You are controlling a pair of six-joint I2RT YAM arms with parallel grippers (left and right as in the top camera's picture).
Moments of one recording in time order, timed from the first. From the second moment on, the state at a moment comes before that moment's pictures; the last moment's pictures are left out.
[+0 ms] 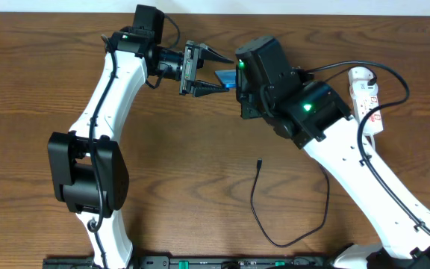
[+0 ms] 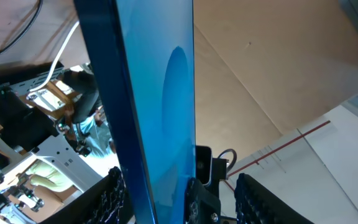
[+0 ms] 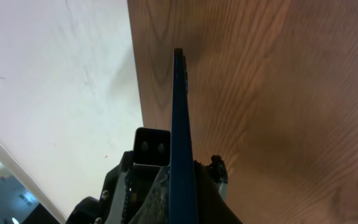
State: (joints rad) left arm -0.17 2.01 1.77 -0.95 1.46 -1.19; right arm 0.65 1.60 1.69 -0.89 0.19 2.03
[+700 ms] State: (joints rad) left arm -0.17 2.01 1.77 -0.95 1.43 -1.19; right arm 0.67 1.60 1.69 -0.87 0.19 2.04
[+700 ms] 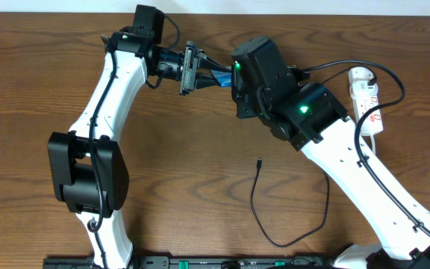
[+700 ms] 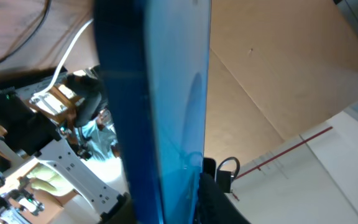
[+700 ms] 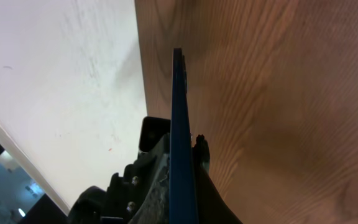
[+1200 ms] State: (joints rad) left arm -0.17 2.01 1.77 -0.95 1.43 -1.21; right arm 0.68 1.60 1.69 -0.81 0.18 1.97
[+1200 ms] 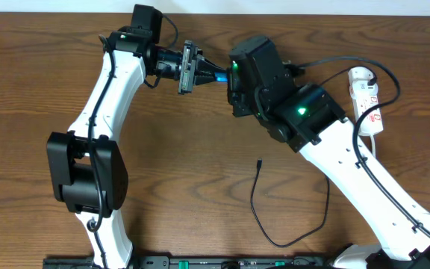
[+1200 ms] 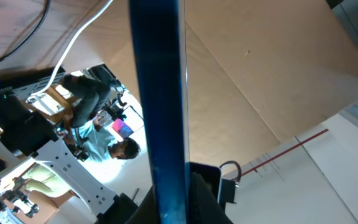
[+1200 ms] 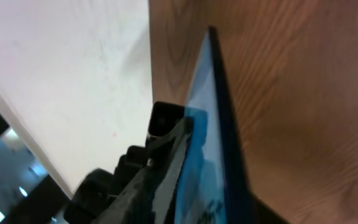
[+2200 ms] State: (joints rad) left arm -0.18 2.01 1.77 -0.91 1.20 -0.71; right arm 0.08 1.49 1.70 -1.16 0.07 0.69
